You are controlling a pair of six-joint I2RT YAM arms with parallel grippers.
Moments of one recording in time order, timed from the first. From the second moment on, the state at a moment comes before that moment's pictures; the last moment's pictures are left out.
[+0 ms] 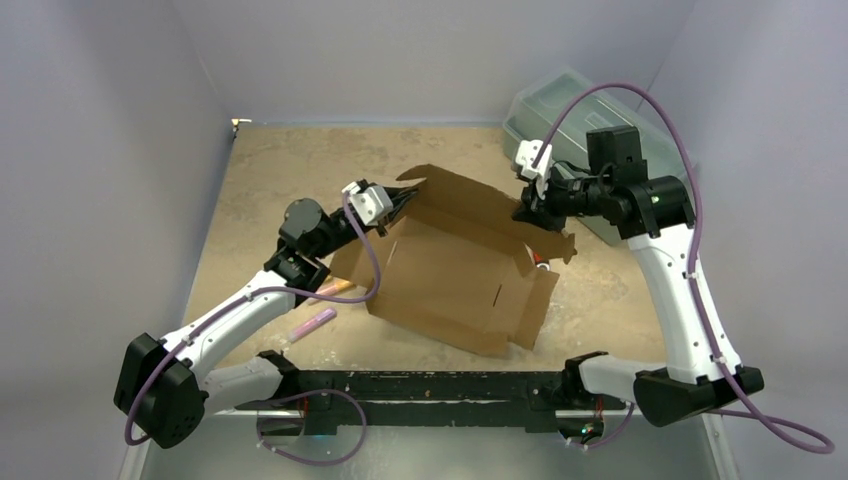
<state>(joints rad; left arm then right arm) -0.58 1.11 0.75 0.57 0.43 0.25 0.25 1.23 1.62 -1.18 -0.66 -0.76</state>
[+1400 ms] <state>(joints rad) -0.33 1.25 0.44 0.89 0.19 -0.21 0.26 1.27 1.84 -1.15 -0.41 -0.92</state>
